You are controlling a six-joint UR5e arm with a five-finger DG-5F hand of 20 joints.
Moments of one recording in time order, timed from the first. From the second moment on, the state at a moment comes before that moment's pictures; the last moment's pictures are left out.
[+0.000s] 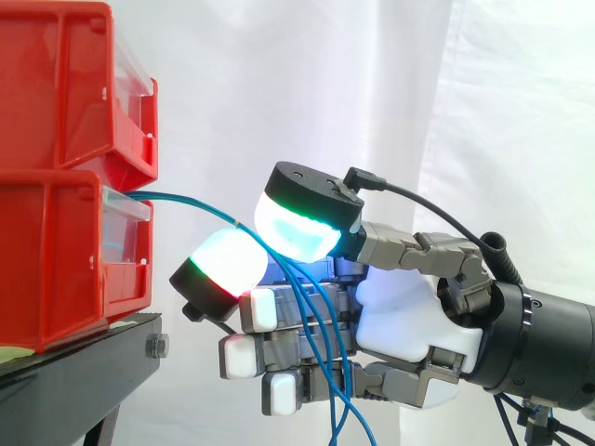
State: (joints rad) arm 0.08 -2.44 -1.22 -2.34 -1.47 0.01
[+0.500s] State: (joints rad) arm 0.07 -2.43 -1.21 -2.34 -1.50 0.01
